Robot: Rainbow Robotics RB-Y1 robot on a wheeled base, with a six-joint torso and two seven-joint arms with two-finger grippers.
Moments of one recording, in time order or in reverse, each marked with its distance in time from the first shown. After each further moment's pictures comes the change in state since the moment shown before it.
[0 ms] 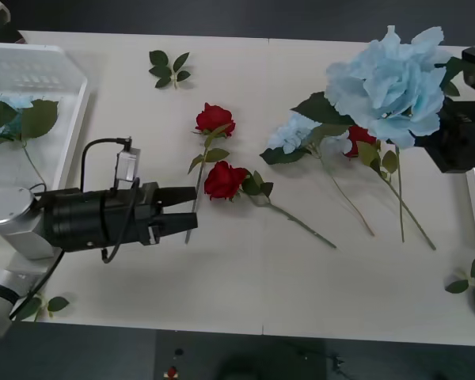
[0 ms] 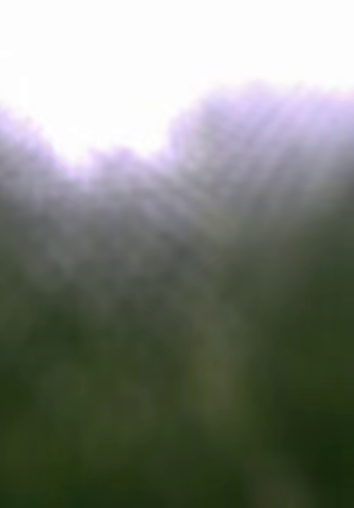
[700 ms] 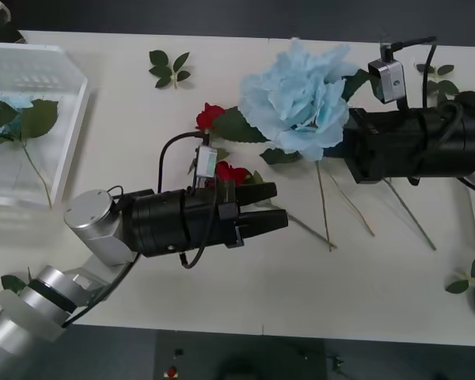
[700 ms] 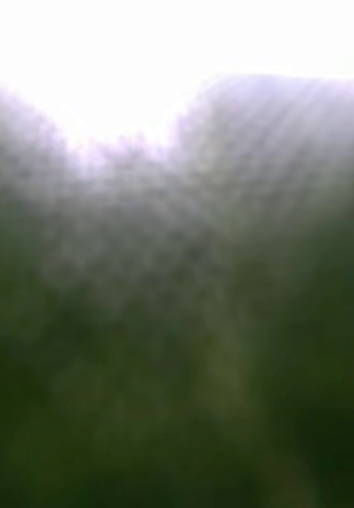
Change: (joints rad) right arm -0.082 0.119 0.206 -0.121 -0.015 -0.205 0.000; left arm -0.047 -0.048 -0.317 -0.177 0.120 -0.333 0.000
